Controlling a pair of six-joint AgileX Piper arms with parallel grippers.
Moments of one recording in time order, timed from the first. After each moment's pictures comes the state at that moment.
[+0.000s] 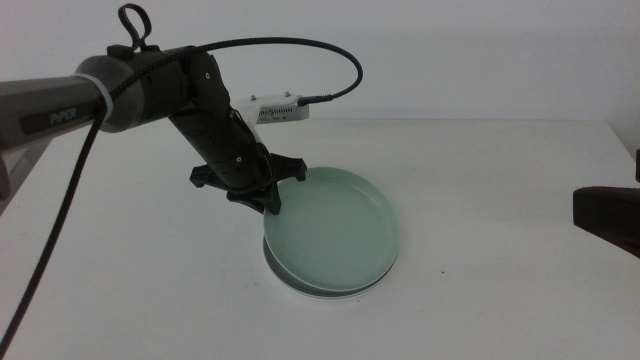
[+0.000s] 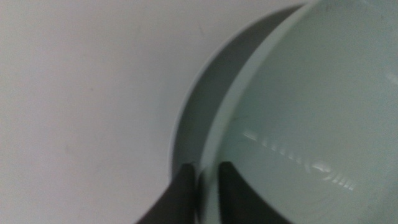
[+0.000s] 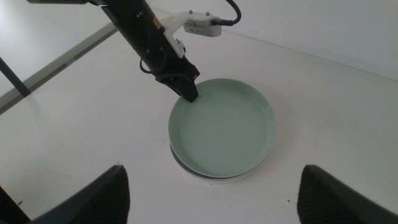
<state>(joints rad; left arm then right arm) -0.34 2.00 -1.52 -0.35 0.92 0.03 0.37 0.71 -0.91 0.44 0.82 -0.33</state>
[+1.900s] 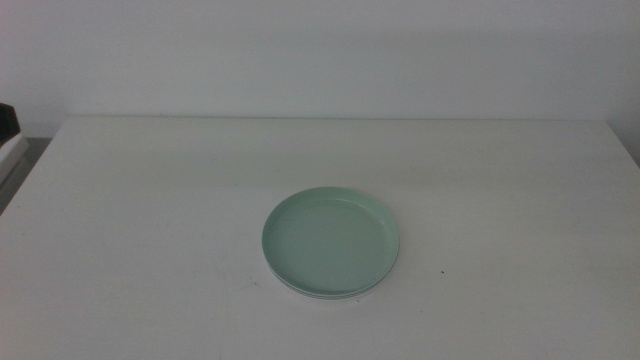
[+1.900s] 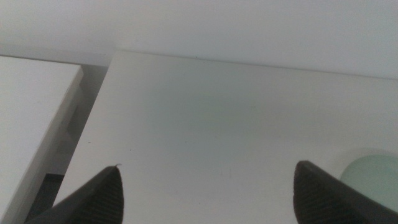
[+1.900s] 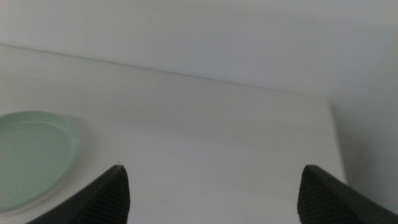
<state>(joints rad) 0.09 0.84 -0.88 -0.14 0.67 0.03 0.00 0.55 -0.64 0.22 0.58 -0.33</state>
